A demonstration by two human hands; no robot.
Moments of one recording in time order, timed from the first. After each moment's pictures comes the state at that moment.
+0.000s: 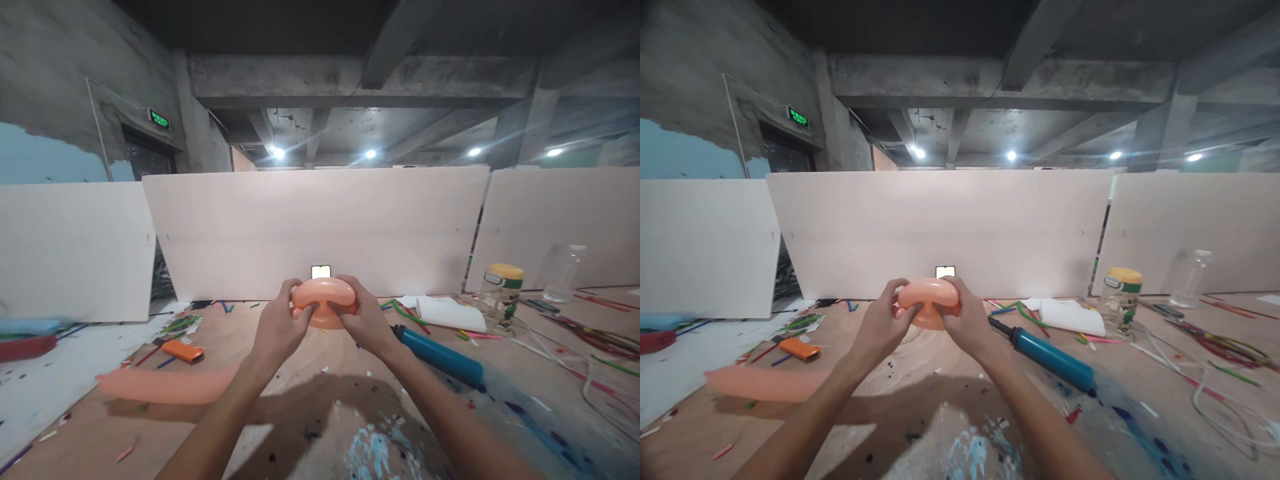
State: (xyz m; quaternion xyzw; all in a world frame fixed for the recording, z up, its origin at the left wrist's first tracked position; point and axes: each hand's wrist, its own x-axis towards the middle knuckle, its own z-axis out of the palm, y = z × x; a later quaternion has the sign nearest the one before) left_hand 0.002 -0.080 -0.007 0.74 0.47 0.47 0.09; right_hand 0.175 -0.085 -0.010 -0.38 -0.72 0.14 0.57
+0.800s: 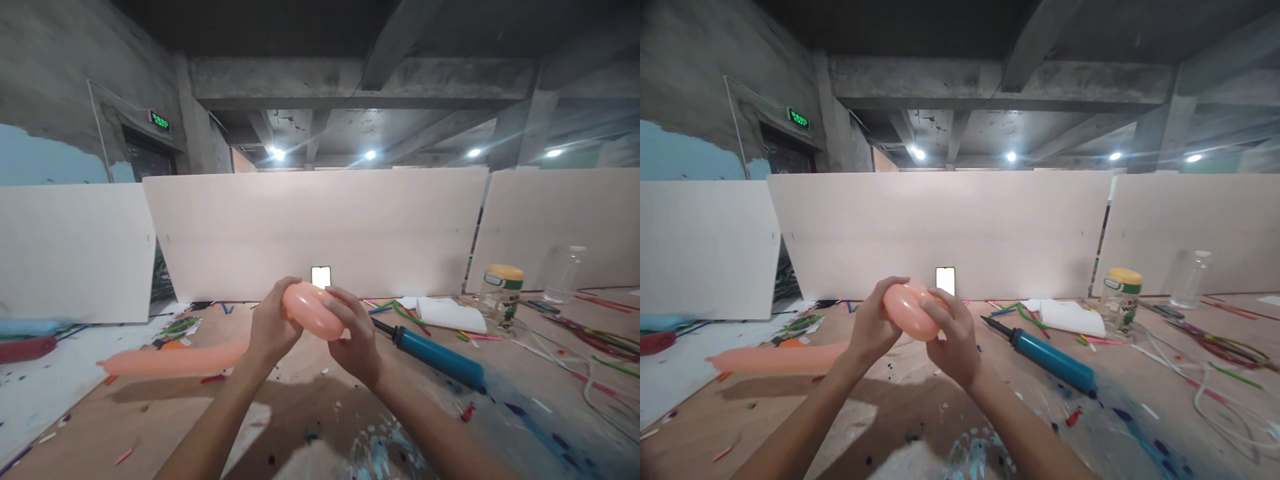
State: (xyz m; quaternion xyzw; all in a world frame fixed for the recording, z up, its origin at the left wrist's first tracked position) left_hand -0.010 -0.073 -0.012 0.75 0.37 0.55 -0.02; right_hand 0.158 -0.086 -0.042 -0.21 -0.73 -0.14 0.63
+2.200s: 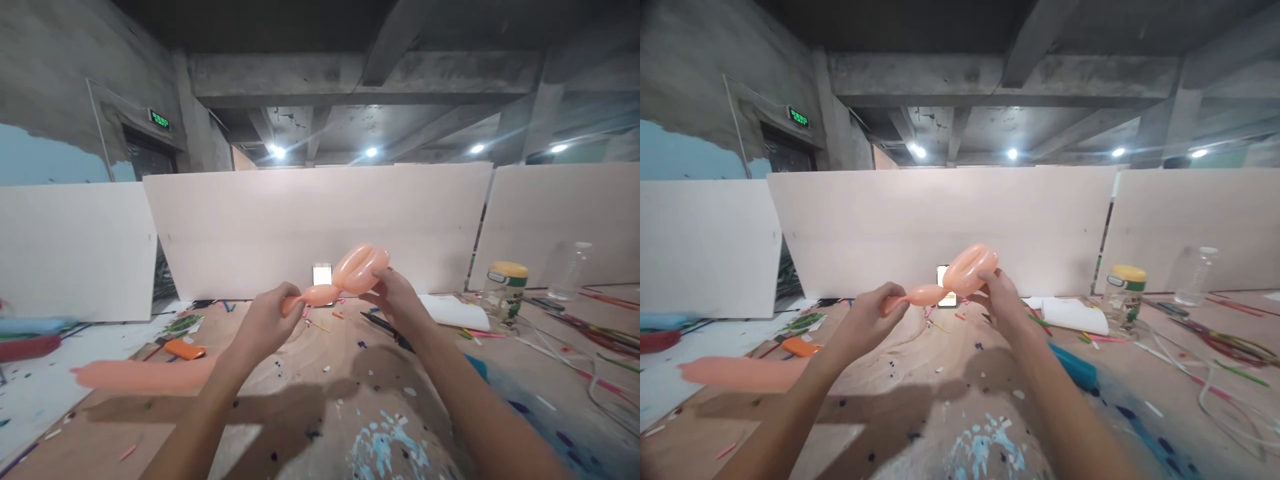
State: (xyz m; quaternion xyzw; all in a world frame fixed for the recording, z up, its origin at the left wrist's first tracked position) left_hand -0.019 -0.092 0.014 0.81 0.44 0.40 0.04; right_hand 0.211 -0.075 0.010 -0.34 -0.49 0.45 0.67
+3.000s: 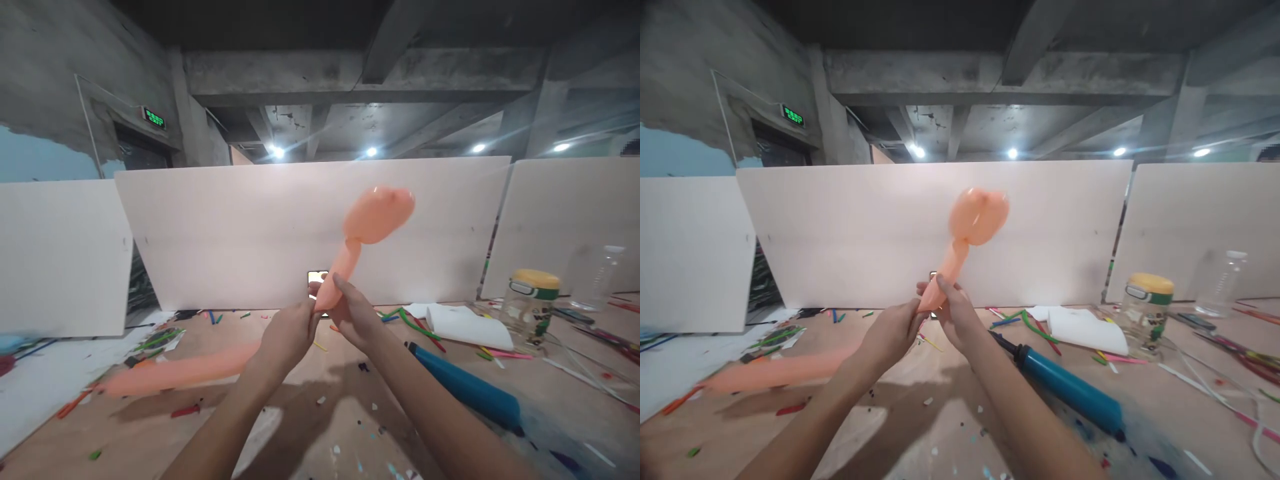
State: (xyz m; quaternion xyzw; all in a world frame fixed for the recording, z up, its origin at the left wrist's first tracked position) left_hand 0.032 -0.025 -0.014 0.84 0.47 0.28 -0.02; right_hand 0.168 -0.019 -0.005 -0.21 -0.43 0.62 0.62
